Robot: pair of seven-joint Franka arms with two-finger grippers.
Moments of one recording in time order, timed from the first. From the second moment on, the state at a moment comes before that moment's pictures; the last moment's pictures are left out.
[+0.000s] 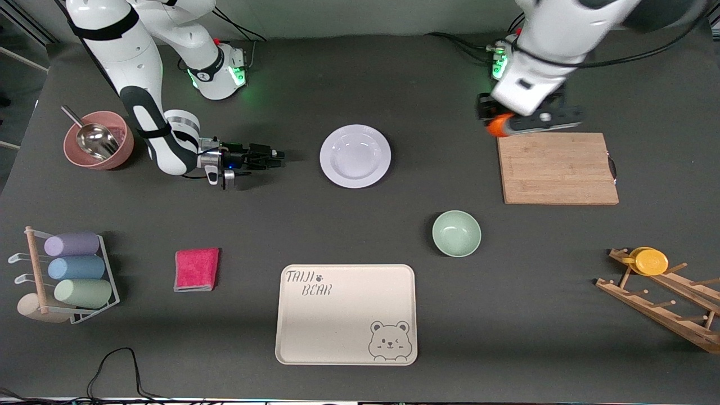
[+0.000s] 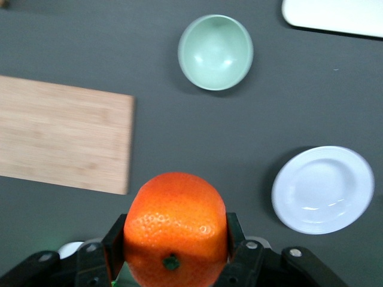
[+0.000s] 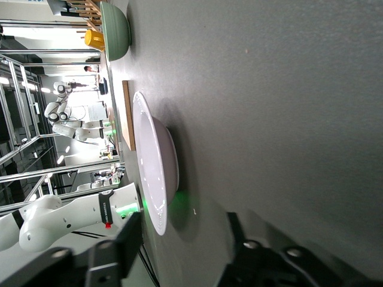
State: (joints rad) left arm -0.13 -0.10 -0.41 -1.85 -0.10 1.67 -0.69; right arm 0.32 0.40 -0.21 -2.60 1.57 1.90 -1.30
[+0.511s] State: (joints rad) left arm -0.36 0.21 -0.52 -1.85 -0.03 1.97 -1.15; right arm 0.32 0.40 -0.21 -2.59 1.57 1.90 -1.31
